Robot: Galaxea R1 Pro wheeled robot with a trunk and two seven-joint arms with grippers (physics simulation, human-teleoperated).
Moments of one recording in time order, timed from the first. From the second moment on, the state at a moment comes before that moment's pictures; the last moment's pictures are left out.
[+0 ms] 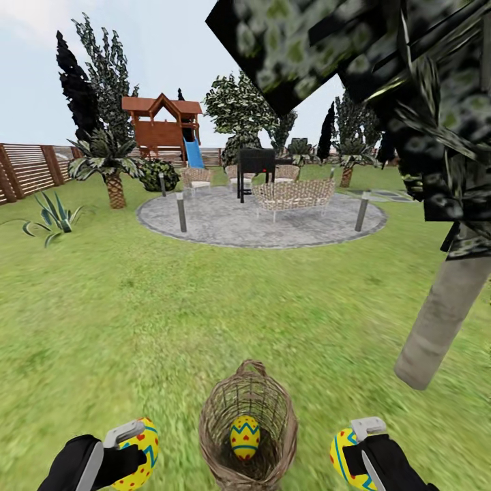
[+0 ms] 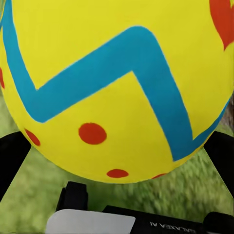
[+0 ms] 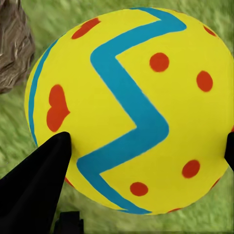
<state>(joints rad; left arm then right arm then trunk) -0.23 0.06 0.25 -1.06 0.17 0.95 -0.01 -0.25 -0.11 0.07 -0.99 0.03 0.79 -0.04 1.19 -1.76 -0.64</state>
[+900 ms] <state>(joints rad) -0.23 0.05 0.25 -1.07 0.17 0.91 -0.01 -0.25 -0.14 0.06 -0.99 0.03 0.79 -0.04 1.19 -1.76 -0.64</state>
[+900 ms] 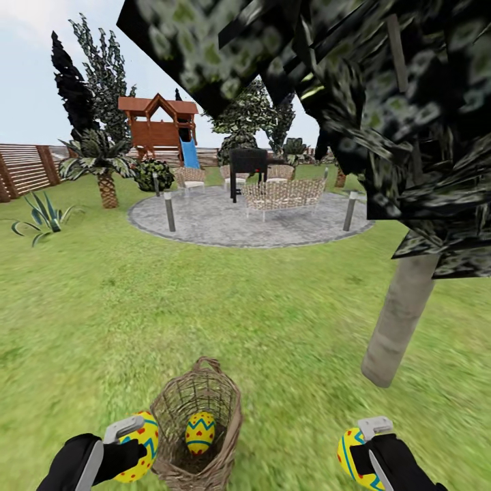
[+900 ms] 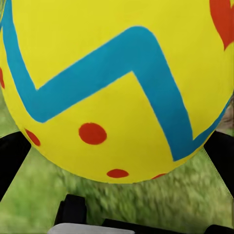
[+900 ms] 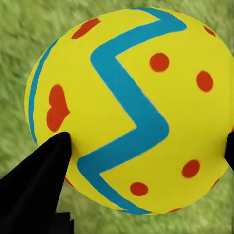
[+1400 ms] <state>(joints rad) -0.23 0.05 0.25 -1.07 0.18 0.91 -0.01 -0.25 -0.14 0.06 -0.99 0.03 0.79 -0.04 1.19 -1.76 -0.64</state>
